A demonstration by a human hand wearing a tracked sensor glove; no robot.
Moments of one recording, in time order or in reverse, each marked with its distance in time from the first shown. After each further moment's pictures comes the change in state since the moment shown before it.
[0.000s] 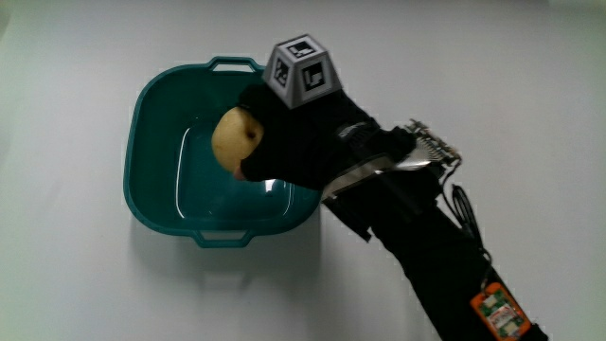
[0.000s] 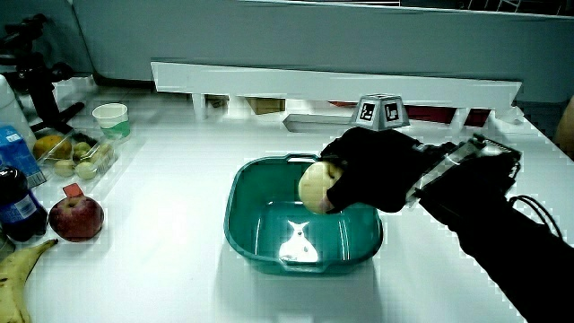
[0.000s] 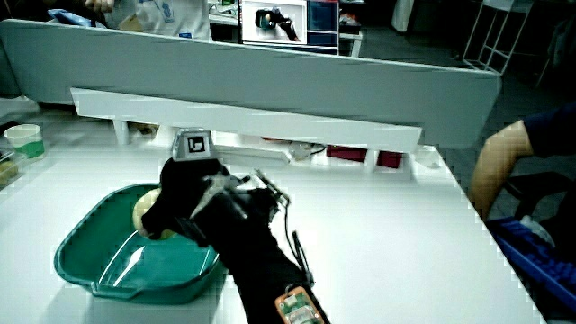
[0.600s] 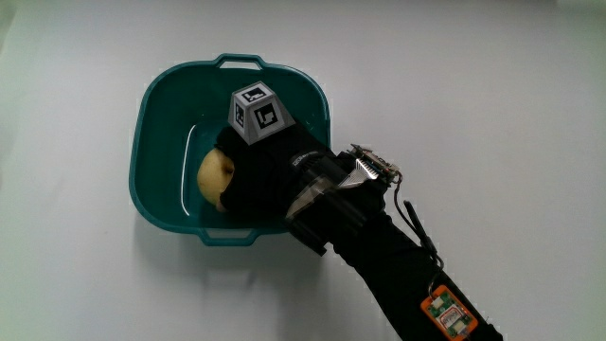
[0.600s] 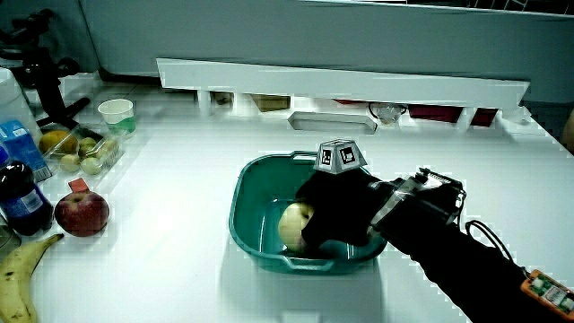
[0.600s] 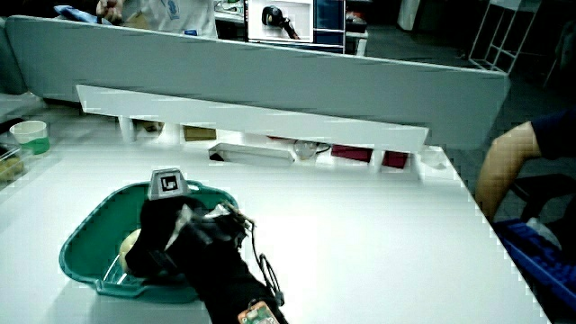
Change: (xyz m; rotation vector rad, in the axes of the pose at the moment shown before) arm -0.022 0.050 -0.064 -0.127 -0.110 -0.076
